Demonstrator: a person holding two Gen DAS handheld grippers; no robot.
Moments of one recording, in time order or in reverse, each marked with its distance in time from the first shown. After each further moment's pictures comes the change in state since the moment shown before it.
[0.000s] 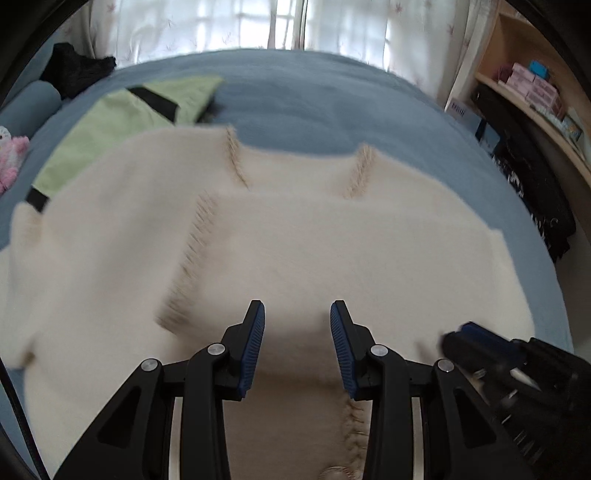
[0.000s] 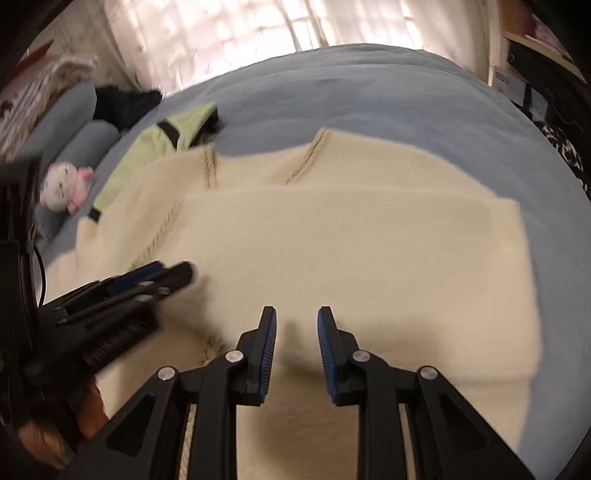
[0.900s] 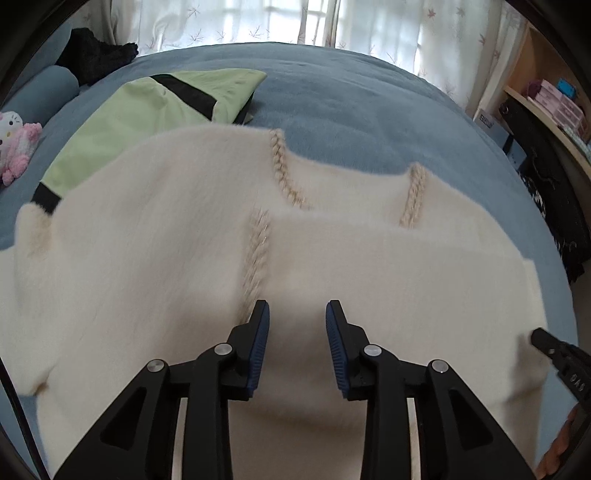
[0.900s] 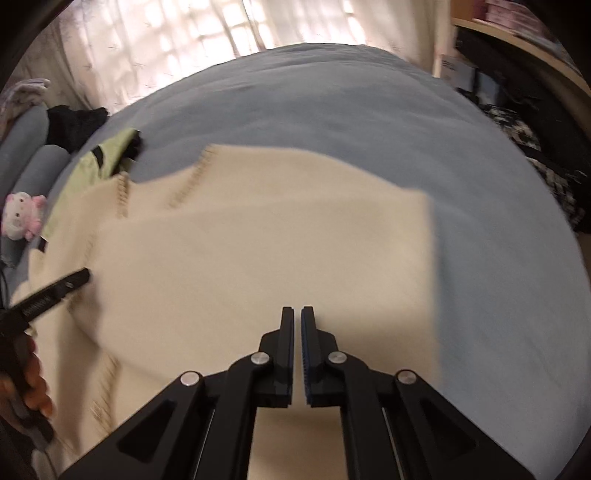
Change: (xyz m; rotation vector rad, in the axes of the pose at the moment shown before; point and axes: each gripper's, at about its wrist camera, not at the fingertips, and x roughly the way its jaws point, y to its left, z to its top) left arm 0.016 0.041 0.037 -0.072 -0.012 0.039; right arm -0.003 -0.086 0.022 0.094 -0.018 -0.118
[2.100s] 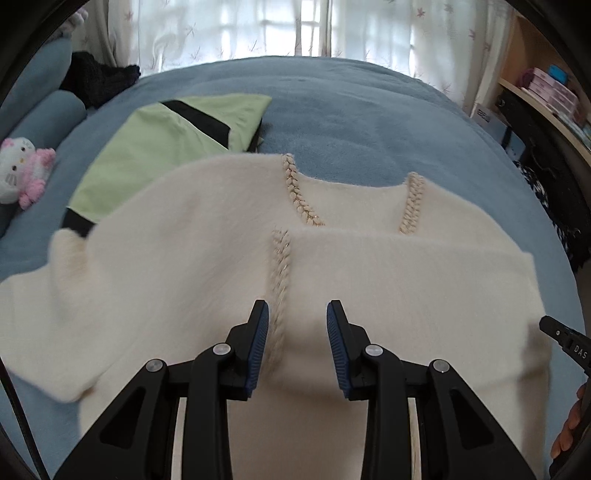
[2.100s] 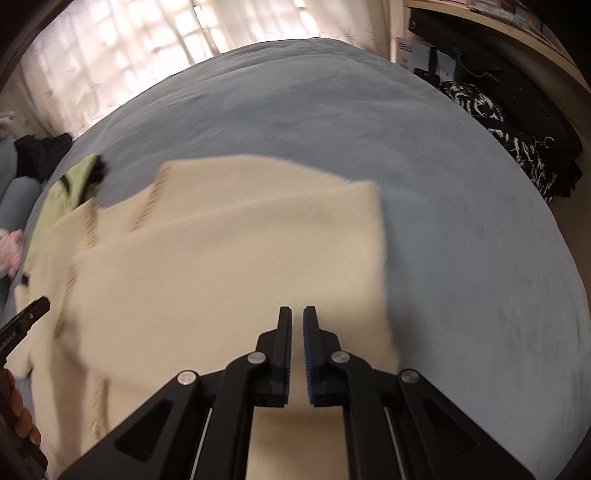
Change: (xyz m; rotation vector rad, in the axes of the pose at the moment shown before) left arm -0.055 0.007 -0.011 0.083 -0.034 0.062; right arm -0.029 -0.025 -0.016 0.125 0.020 -0.092
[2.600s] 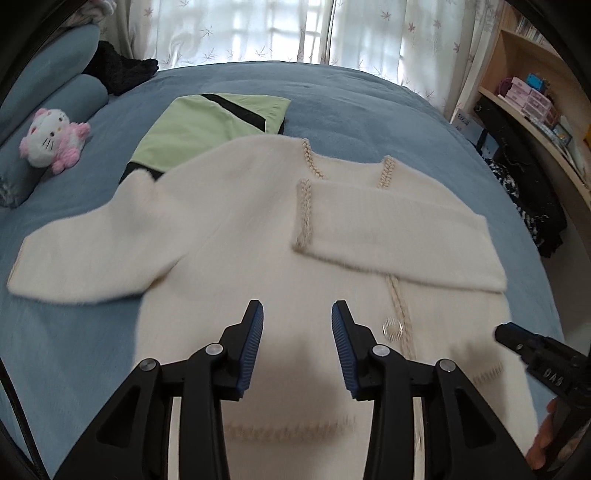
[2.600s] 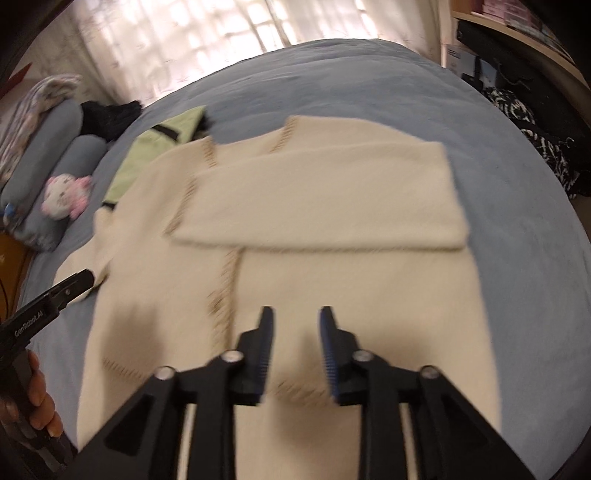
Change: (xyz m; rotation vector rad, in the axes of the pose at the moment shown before) left arm -0.129 0.053 -0.095 -0.031 0.004 -0.074; right arm -0.096 0.082 -0.107 -0.097 0.021 0.166
